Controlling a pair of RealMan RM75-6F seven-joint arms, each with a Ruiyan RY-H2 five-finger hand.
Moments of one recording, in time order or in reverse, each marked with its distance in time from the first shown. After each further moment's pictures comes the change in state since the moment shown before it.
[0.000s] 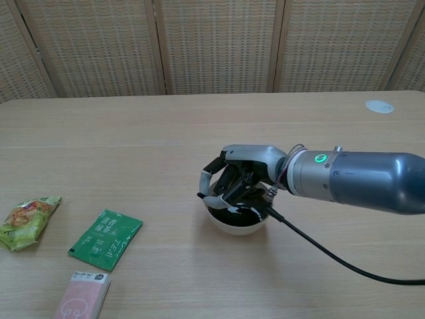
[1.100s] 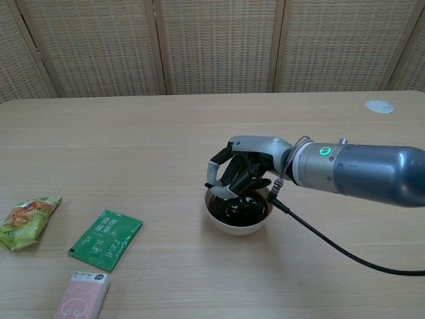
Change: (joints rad) left arm 0.001 -0.002 0.000 0.000 0.004 0.002 -0.001; right arm -0.005 0.006 0.006 0.021 -0.002 0.024 -0.029
